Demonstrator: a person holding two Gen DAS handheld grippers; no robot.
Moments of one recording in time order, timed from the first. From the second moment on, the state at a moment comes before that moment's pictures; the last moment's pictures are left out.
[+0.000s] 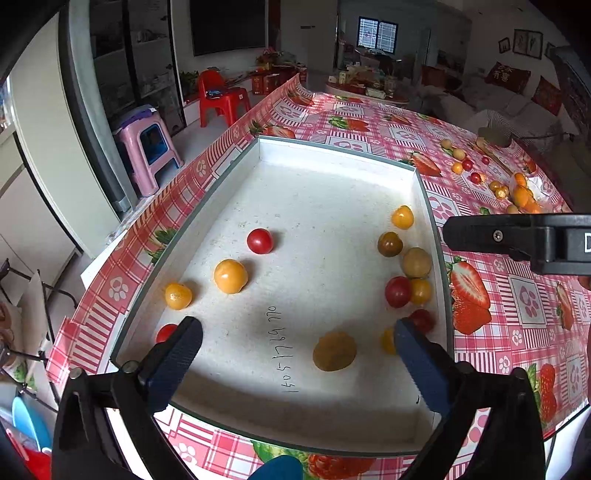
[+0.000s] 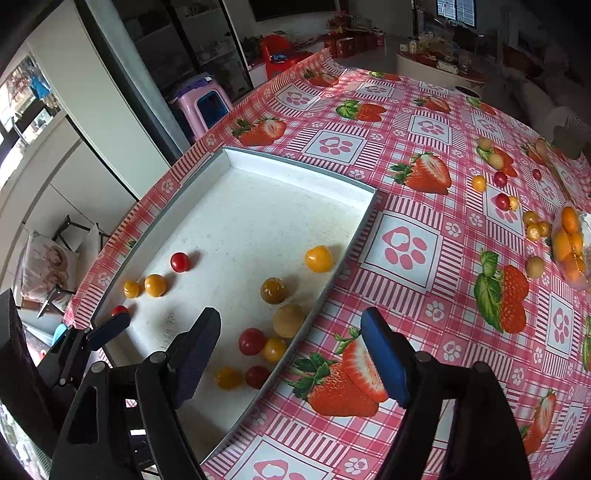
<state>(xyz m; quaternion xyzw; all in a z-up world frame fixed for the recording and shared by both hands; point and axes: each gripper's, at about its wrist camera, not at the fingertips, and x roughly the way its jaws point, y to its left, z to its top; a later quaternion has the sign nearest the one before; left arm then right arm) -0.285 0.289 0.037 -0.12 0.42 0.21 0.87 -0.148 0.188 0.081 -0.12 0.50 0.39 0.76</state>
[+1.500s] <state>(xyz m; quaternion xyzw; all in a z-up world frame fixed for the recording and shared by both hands) -0.320 0.270 0.056 -0.09 0.43 0.24 0.87 -0.224 0.144 0.091 -0.17 0.45 0.34 0.81</state>
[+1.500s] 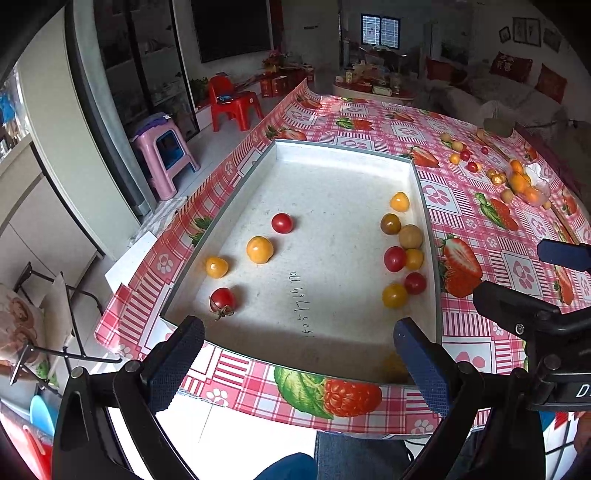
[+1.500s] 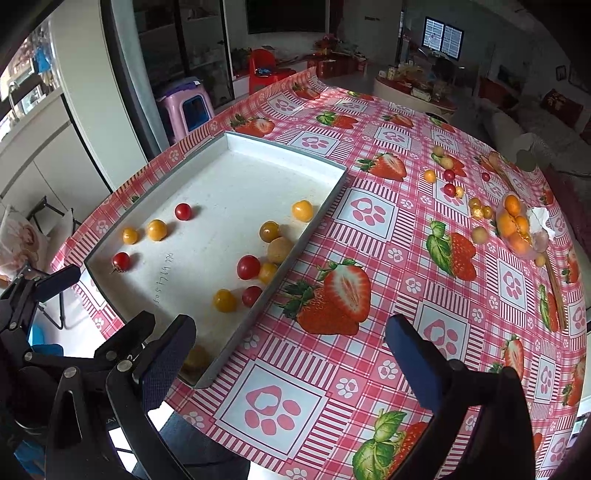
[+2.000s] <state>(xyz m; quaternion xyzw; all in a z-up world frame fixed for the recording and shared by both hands) -0.328 0.260 0.057 -0.08 0.43 0.24 0.87 -0.236 0.135 0.094 -0.16 0.44 0.34 0.81</state>
